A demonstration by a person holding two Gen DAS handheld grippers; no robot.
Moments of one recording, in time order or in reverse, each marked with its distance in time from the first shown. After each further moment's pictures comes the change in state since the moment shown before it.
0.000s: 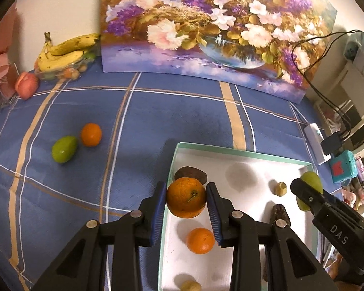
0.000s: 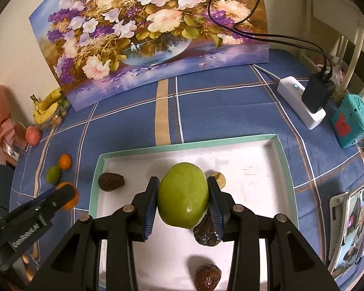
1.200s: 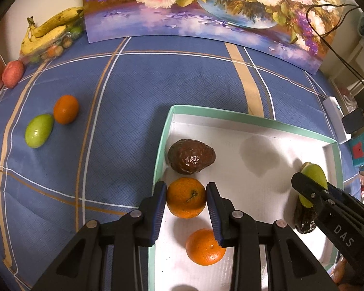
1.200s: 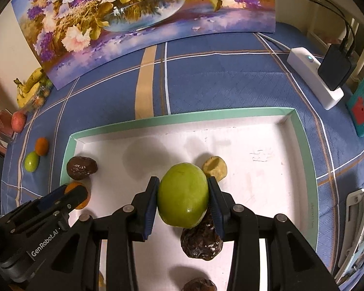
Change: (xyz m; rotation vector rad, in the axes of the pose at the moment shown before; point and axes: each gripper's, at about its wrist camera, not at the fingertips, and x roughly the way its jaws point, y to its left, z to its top) left arm 0.059 -0.007 -0.012 0.025 0.147 0.042; right arm 0.058 -0.011 -0.012 -0.007 0.127 -0.031
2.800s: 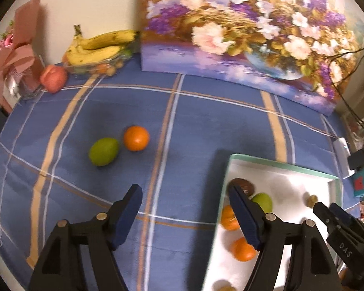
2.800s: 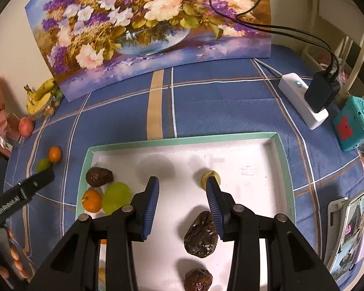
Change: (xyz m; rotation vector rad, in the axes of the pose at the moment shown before) left arm -0.064 0.067 0.016 -0.113 -0.139 0.101; right arm -0.038 0.010 0.004 -0.043 -0.069 -0.014
